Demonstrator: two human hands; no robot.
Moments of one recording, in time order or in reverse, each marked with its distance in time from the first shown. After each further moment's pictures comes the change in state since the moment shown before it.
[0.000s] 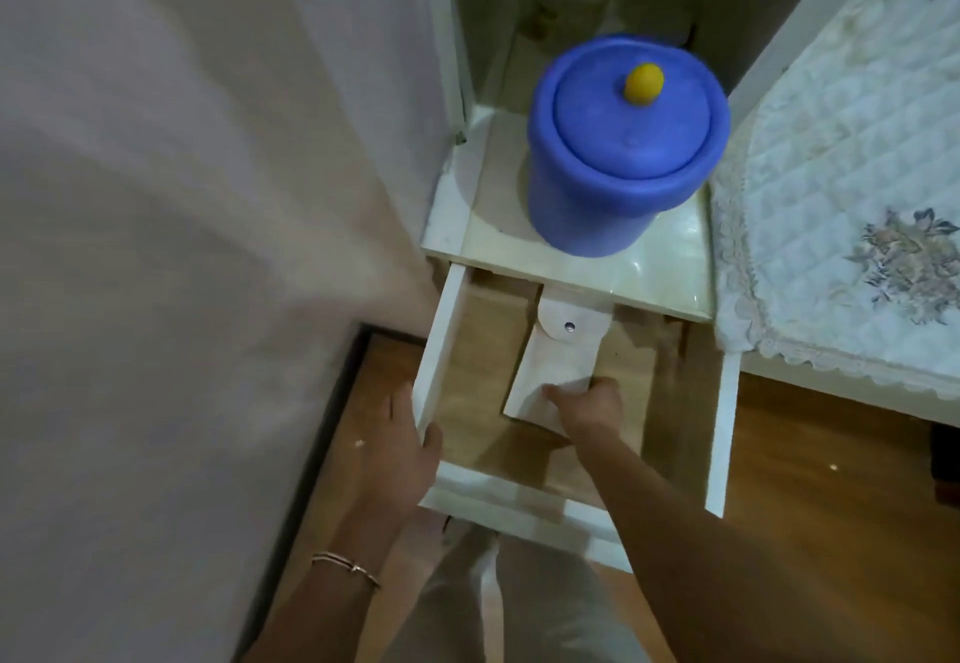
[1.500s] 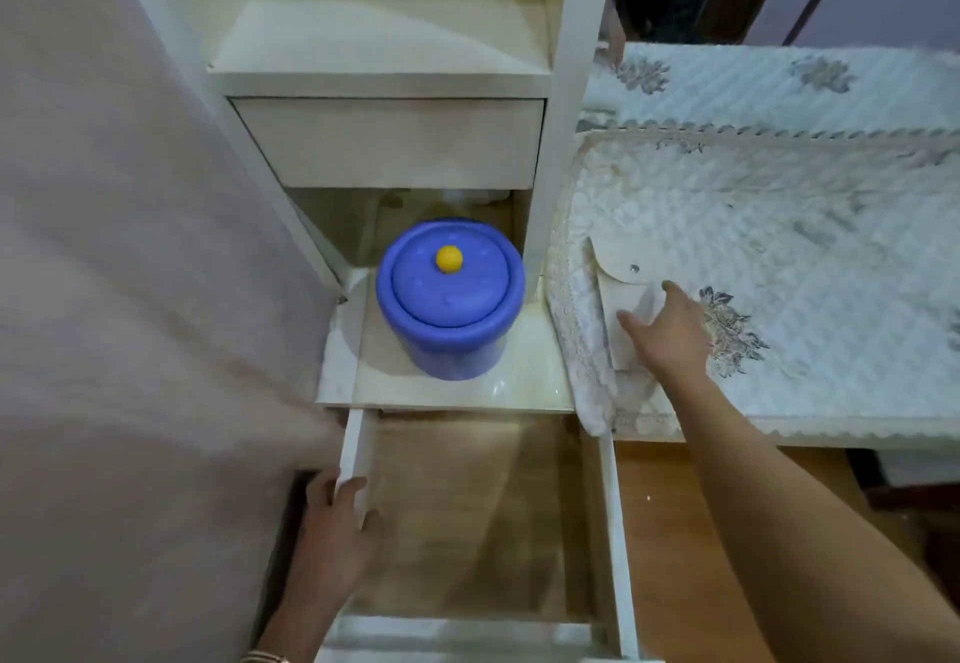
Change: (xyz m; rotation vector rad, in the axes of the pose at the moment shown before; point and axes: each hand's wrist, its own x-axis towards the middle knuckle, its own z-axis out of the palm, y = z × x) left_hand 0.040 0.052 -0.012 0.071 0.010 0.180; right_hand 0.046 -0.110 -0.218 -0.132 0.467 -0.436
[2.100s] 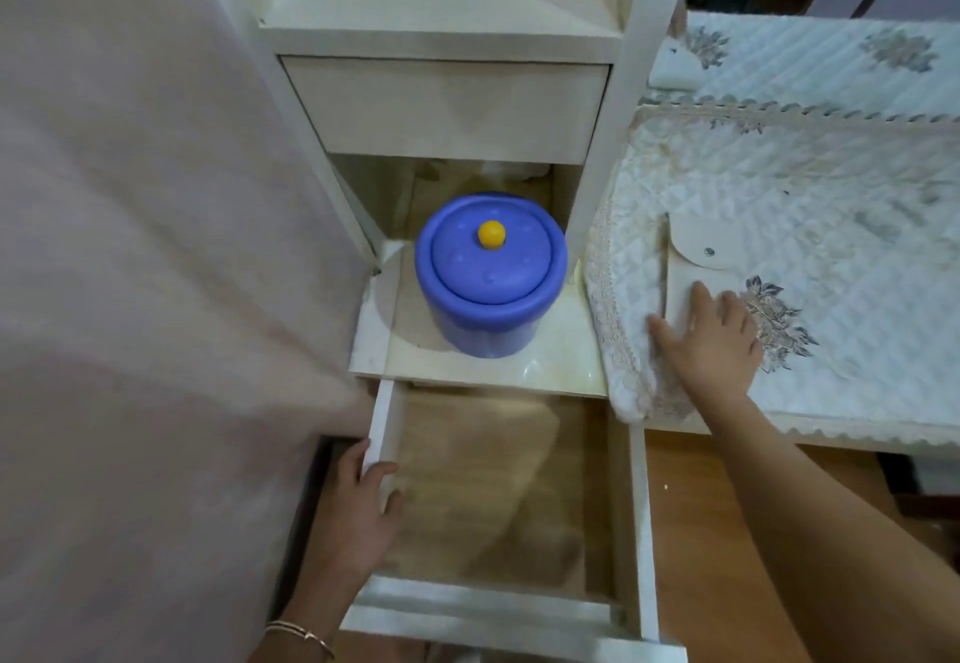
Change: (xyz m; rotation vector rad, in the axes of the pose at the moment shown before) left_hand -0.008 -0.014 0.002 -0.050 0.008 0.097; right_hand -0.010 0.025 0.018 -0.301 0.031 -0.081
